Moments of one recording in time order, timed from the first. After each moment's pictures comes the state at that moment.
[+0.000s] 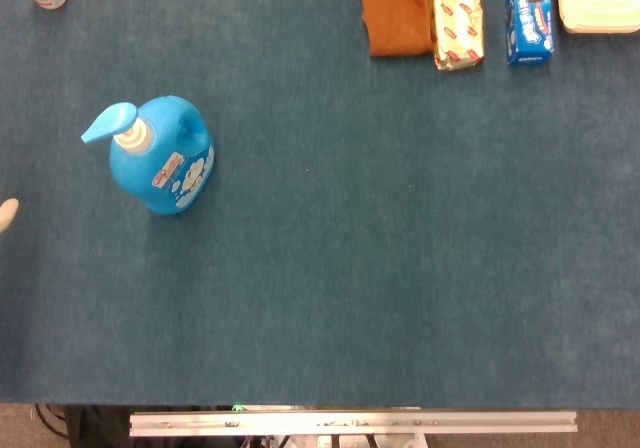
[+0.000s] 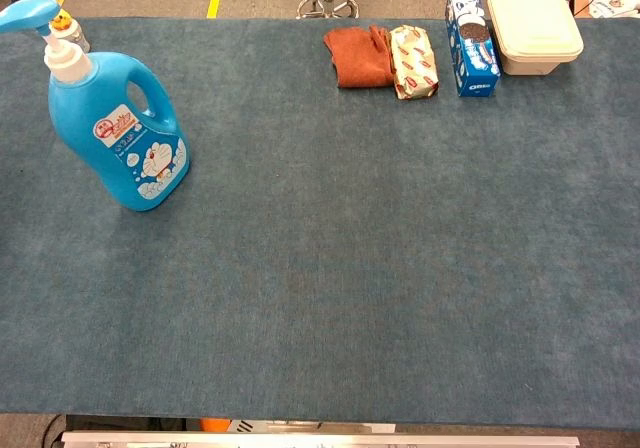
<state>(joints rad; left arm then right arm) -0.17 -1.02 -0.10 -1.74 1.36 1.35 -0.11 -0.02 -0.79 0.08 -1.83 -1.49 1.56 0.32</state>
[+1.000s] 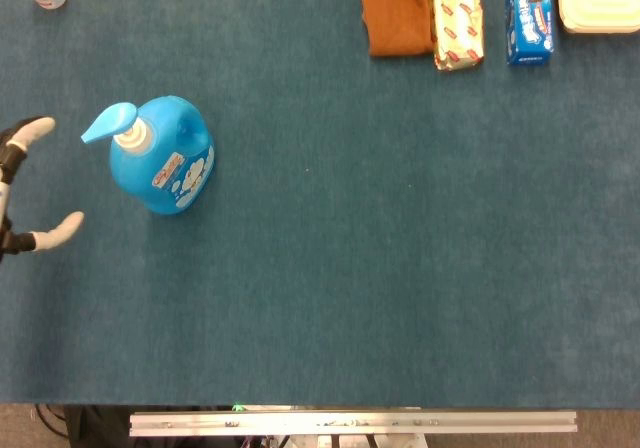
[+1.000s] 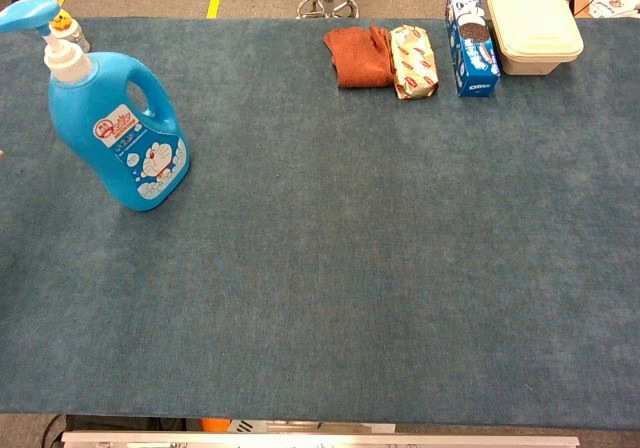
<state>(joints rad) -0.22 -1.03 -0.09 -1.87 1.33 1.22 -0.28 0.00 -0.78 0.11 -1.83 -1.46 1.55 0.34</state>
